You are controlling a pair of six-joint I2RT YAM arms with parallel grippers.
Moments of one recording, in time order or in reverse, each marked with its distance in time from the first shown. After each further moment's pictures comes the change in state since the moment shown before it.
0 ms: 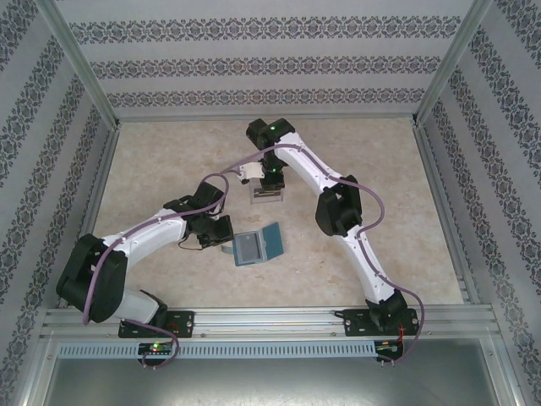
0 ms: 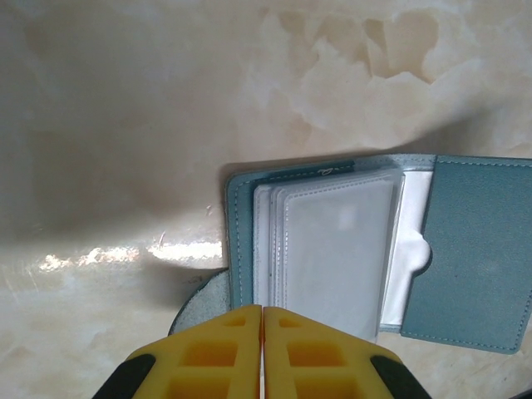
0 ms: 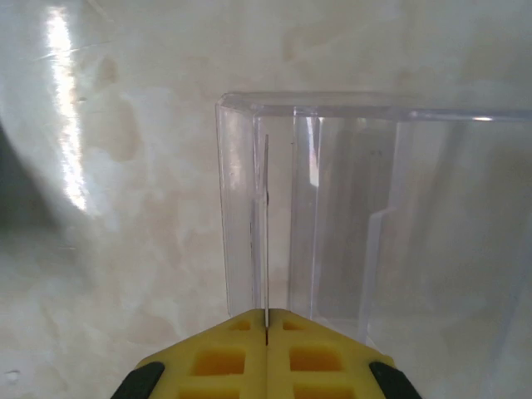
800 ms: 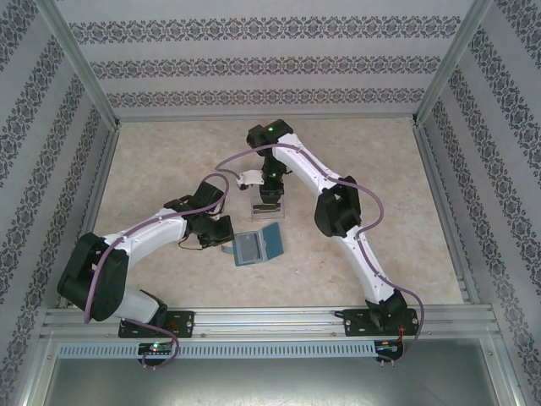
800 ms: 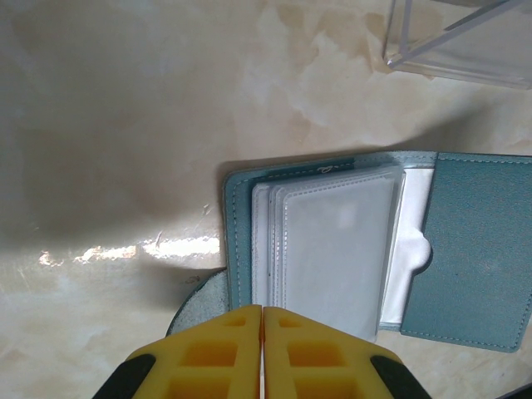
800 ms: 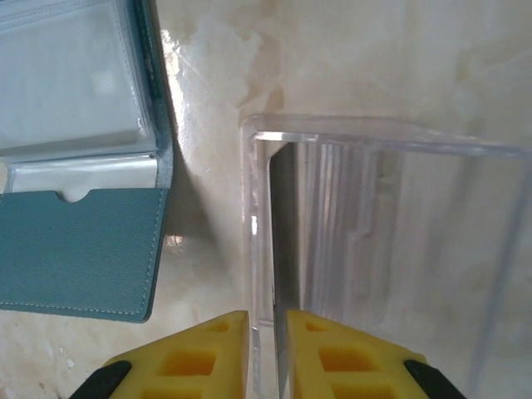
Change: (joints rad) left arm 0.005 0.006 0.000 0.003 0.013 0.005; right arm 0.010 0.000 0.027 -0.148 -0.133 0.061
